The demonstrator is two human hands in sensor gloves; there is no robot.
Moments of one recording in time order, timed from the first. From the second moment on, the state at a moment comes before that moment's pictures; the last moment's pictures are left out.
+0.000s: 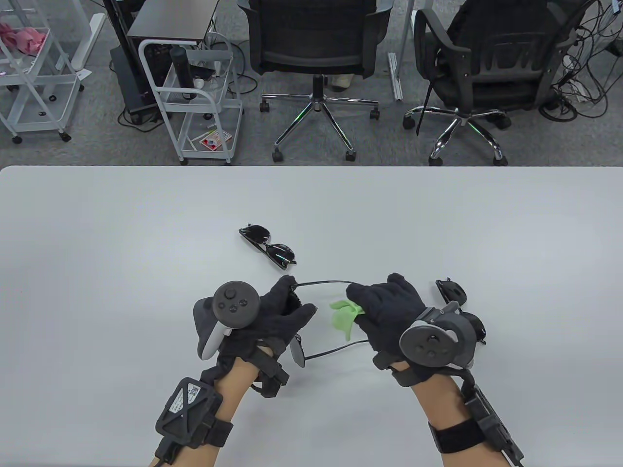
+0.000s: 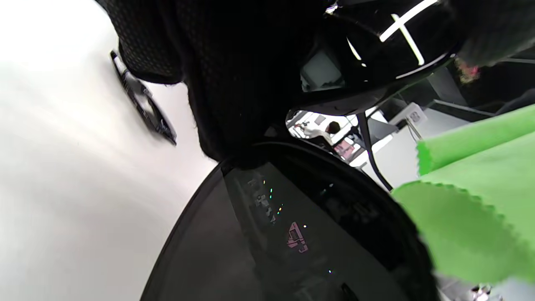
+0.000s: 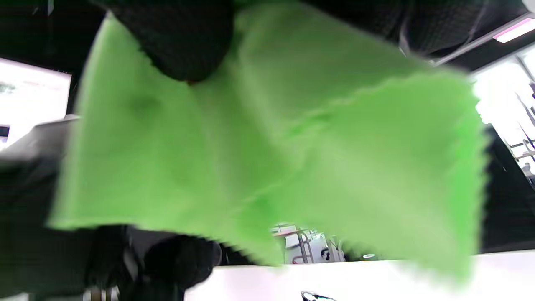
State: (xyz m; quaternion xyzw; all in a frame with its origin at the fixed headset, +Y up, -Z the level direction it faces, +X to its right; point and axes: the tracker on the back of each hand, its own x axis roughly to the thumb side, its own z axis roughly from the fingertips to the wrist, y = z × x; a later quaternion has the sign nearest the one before) left_hand -0.157 -0.681 -0.294 -0.08 -0.06 0.40 0.91; right_hand 0.110 -0.631 -0.249 0.29 -0.25 0.90 0.21
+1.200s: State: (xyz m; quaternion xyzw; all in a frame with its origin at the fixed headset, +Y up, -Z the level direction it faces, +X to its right) left_hand -0.168 -0.674 -0.293 -0.08 -0.06 0.52 0.85; right_hand 0.043 -0.680 -0.246 0.39 0.00 0.92 0.07
